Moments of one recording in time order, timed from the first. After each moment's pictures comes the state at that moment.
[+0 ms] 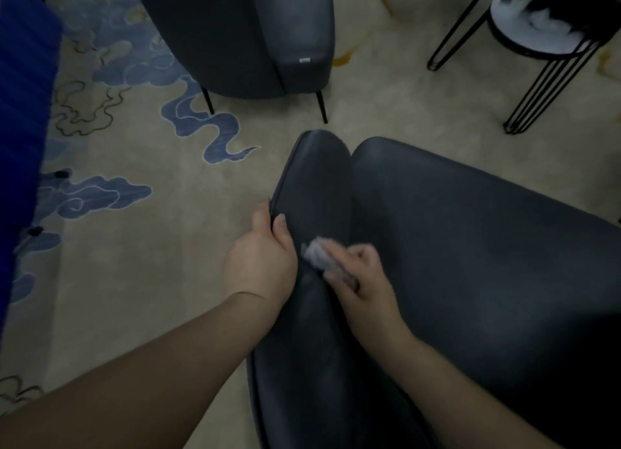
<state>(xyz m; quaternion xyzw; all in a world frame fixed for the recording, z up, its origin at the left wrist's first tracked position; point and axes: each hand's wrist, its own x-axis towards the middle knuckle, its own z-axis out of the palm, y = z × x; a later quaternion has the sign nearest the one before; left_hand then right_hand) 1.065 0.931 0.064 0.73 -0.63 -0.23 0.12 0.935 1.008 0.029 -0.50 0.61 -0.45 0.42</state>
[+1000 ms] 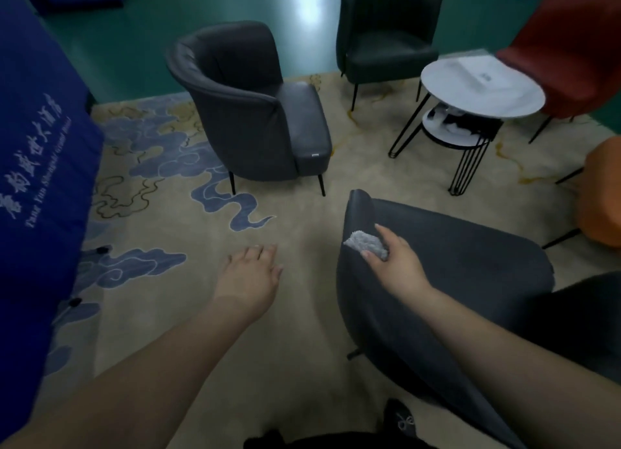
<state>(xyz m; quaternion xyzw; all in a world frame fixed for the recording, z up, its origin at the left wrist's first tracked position) 1.302 0.985 0.214 0.54 -0.83 -0.10 -0.07 1.052 1.055 0.199 -0.46 0.78 -0.32 0.27</state>
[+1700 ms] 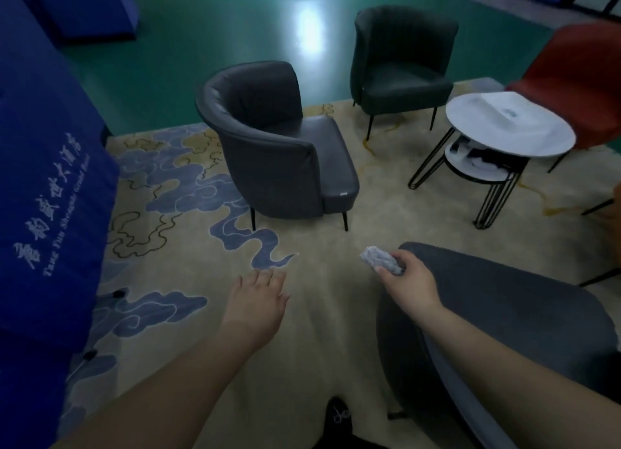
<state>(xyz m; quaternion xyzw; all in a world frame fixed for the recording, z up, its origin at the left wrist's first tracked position) 1.387 0.816 0.219 0.51 -0.85 -0.08 -0.11 1.130 0.893 0.231 -0.39 0.80 -0.37 0.26</state>
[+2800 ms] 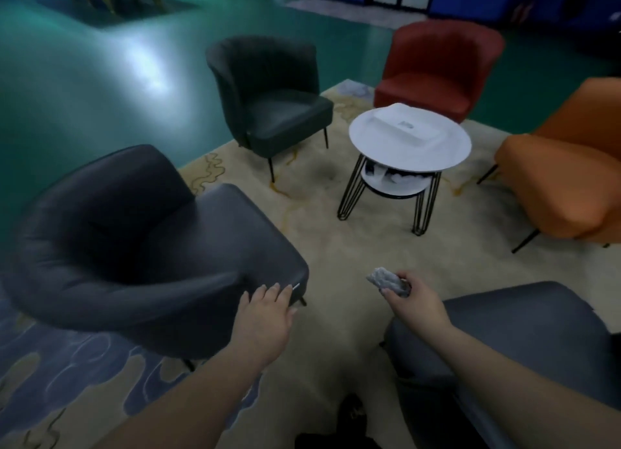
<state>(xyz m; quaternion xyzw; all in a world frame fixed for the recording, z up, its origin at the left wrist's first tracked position) 1.150 0.388 0.209 0.27 -0.96 -0.06 -0.10 0.966 0.588 0.218 -0.17 0.90 -0.35 0.19</state>
